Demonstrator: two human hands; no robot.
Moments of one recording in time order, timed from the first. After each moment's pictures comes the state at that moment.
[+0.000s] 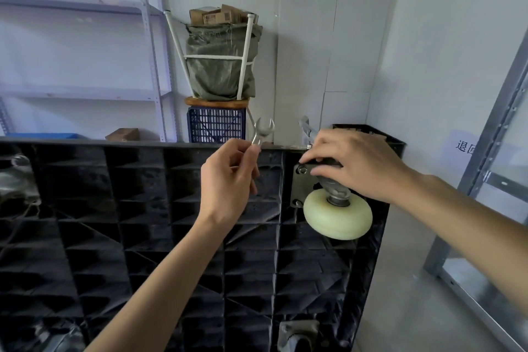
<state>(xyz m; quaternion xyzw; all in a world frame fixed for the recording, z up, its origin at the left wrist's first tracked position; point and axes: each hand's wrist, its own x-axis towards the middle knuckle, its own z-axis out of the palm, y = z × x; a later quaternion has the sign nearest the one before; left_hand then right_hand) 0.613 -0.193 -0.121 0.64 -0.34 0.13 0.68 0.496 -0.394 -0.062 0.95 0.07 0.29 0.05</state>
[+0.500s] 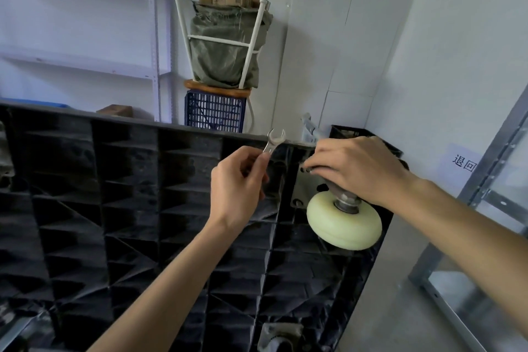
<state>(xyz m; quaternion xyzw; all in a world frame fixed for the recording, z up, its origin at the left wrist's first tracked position) 0.628 -0.219 -0.155 0.65 -0.31 0.12 0.68 0.525 -0.408 -0.074 0.94 0.12 0.27 0.17</state>
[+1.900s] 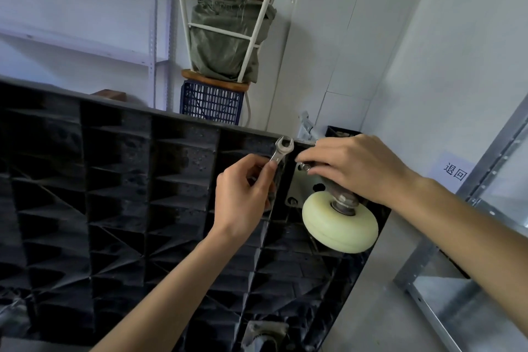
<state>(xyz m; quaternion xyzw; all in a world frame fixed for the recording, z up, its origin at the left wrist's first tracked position) 0.614 -0.231 -0.170 0.63 -0.30 0.08 0.71 0.530 -0.417 -0.070 0.93 0.17 0.27 0.19</state>
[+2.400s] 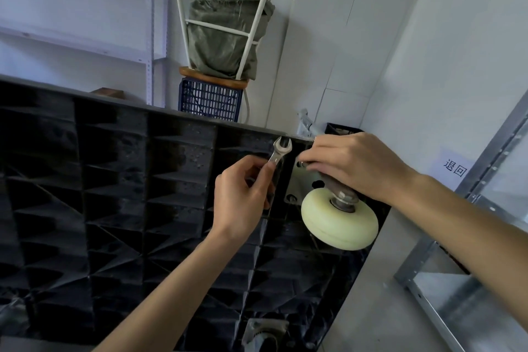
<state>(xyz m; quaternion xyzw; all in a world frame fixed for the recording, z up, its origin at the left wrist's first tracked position) 0.614 -0.233 -0.177 0.63 -0.30 0.08 0.71 0.535 -0.428 -0.074 0.92 0.22 0.28 0.18</state>
